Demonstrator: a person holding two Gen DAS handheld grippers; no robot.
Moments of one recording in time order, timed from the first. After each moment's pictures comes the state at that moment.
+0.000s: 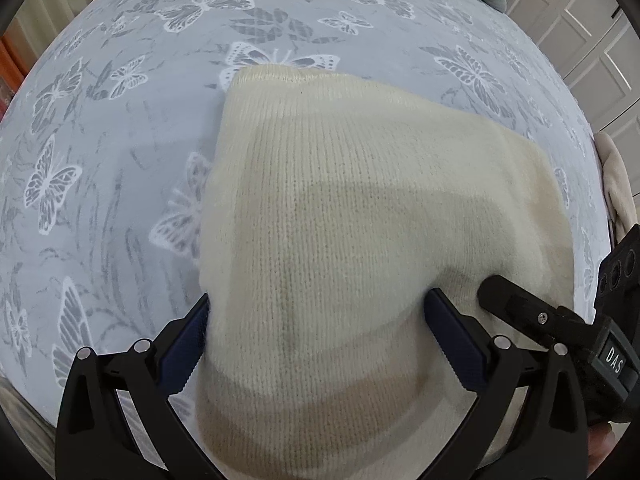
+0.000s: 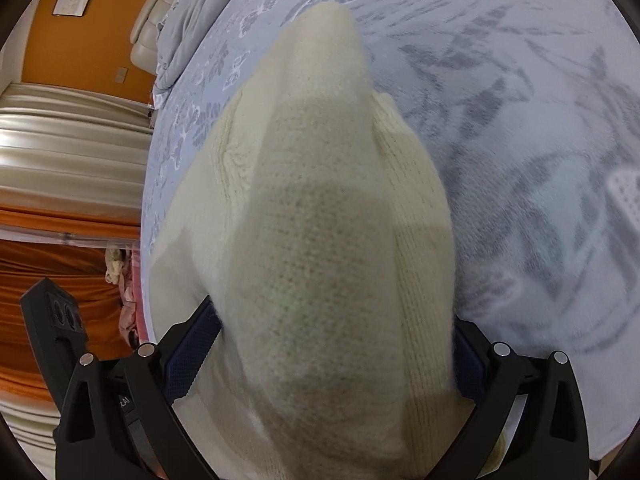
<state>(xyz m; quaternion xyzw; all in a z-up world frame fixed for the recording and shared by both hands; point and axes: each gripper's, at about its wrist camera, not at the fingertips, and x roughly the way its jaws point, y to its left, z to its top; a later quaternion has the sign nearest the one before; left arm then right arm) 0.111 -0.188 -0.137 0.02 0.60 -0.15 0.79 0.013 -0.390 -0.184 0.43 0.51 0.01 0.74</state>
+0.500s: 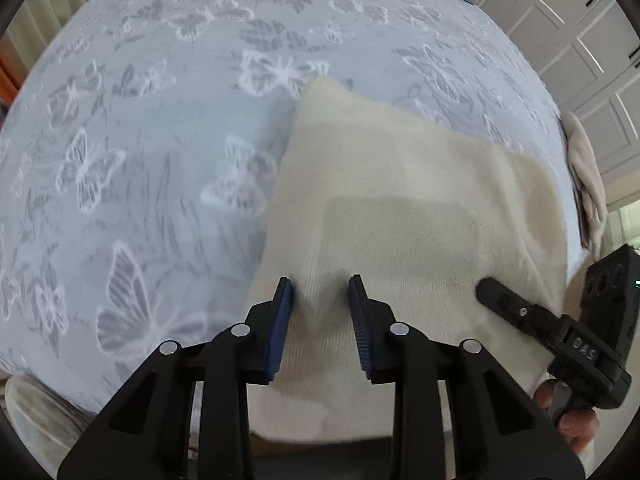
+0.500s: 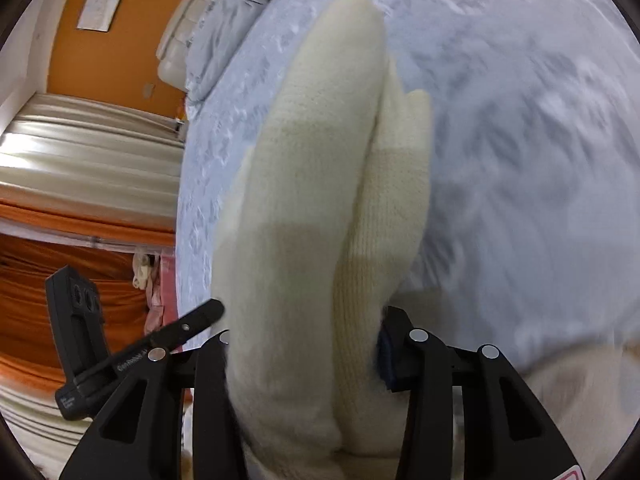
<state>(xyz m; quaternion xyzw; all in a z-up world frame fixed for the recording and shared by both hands) 0.070 -0.139 -0.083 0.02 0.61 -0.20 0.76 -0.068 -0.371 -0.148 0.47 0.48 0.02 0.74</state>
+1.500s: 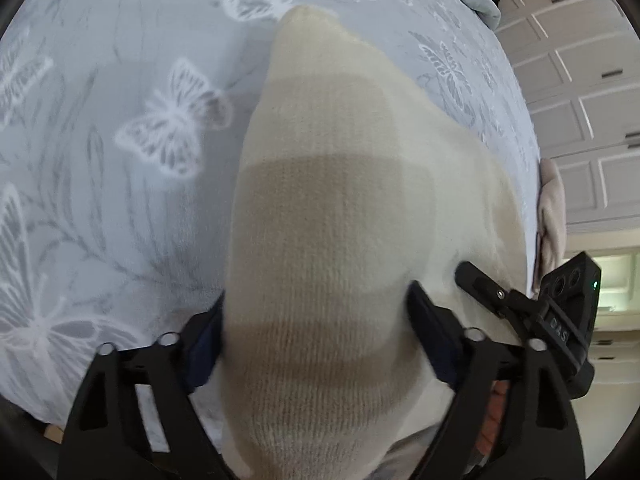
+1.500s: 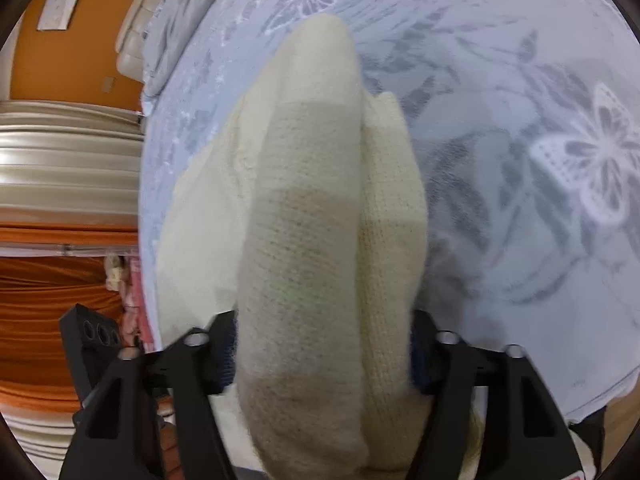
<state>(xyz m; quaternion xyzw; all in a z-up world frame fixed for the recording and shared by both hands) 0.094 -0.167 -0.141 -0.12 0.66 -0.22 0.71 -0.014 -0.418 -0.164 0.45 0.52 0.00 0.73</state>
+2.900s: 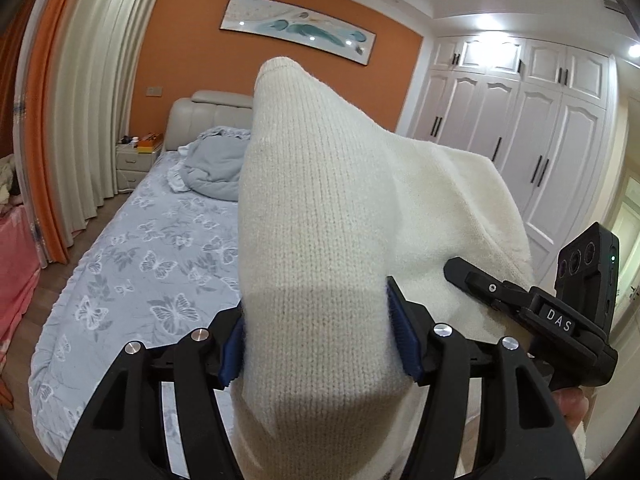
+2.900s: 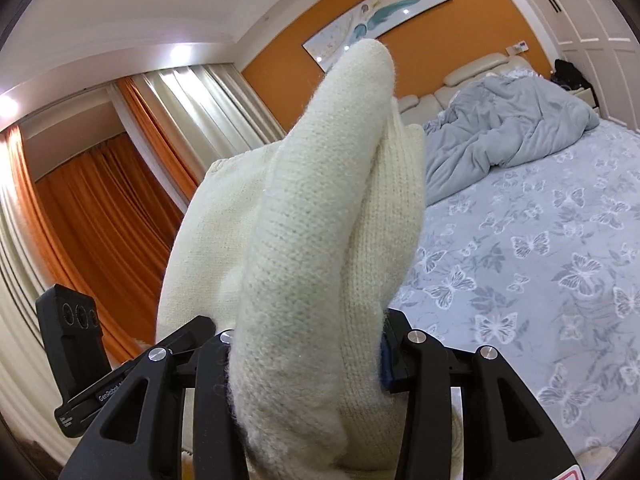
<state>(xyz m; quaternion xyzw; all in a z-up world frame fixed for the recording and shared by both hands) -0.016 0.054 0.251 -0.07 0.26 -0.26 0.93 -0.052 -0.183 0.217 0.27 0.22 0.17 0.92</state>
